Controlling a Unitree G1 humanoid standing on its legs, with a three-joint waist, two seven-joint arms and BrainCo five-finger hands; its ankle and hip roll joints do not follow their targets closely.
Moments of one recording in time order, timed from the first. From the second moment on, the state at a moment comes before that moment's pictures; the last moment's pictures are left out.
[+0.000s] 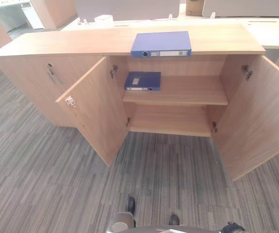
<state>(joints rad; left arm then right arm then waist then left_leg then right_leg) 0.03 0.13 -0.17 1.41 -0.15 0.00 -0.03 -0.08 -0.28 0.22 1.39 -0.02 0.09 -0.01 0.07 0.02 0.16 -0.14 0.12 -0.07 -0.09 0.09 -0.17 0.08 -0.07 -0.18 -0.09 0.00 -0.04</state>
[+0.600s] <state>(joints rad) 0.13 0.17 -0.12 1.40 -0.15 0.00 -0.03 -0.04 -0.30 0.17 1.42 -0.03 0.12 0.01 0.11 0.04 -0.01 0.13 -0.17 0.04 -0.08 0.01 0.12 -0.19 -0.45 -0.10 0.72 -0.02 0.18</state>
